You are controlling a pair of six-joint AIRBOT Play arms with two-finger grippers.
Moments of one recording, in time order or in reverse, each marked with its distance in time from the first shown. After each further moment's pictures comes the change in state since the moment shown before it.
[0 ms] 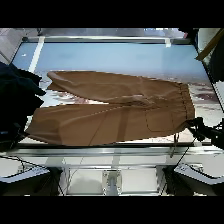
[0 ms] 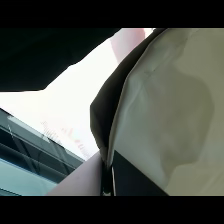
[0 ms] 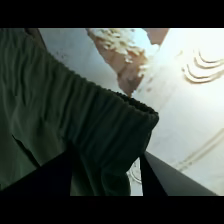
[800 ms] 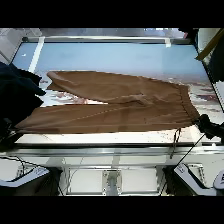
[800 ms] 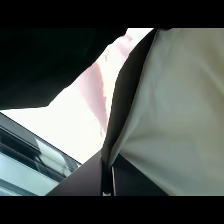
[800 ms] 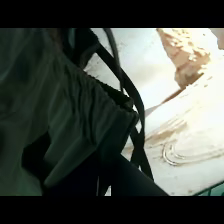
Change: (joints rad) left arm 0.000 0.131 0.115 0.041 -0.022 0.006; right arm 0.003 0.262 0.089 -0.209 0.183 0.053
